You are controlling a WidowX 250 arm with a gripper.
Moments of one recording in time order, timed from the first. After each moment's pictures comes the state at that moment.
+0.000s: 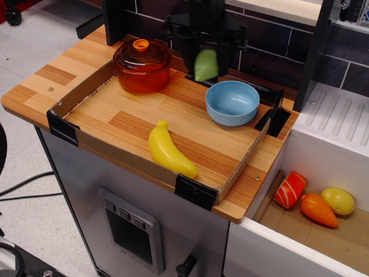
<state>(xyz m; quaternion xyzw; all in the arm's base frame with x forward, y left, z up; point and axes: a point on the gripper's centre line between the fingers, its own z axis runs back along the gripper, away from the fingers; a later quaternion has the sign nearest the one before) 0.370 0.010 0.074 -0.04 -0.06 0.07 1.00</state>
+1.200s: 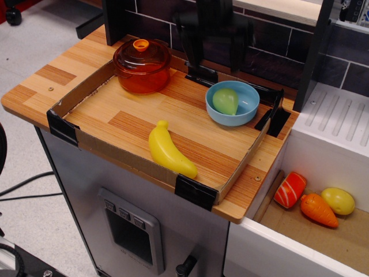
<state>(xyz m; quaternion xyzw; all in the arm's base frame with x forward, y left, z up) 0.380 0.020 0.092 -0.05 -0.06 0.08 0.99</state>
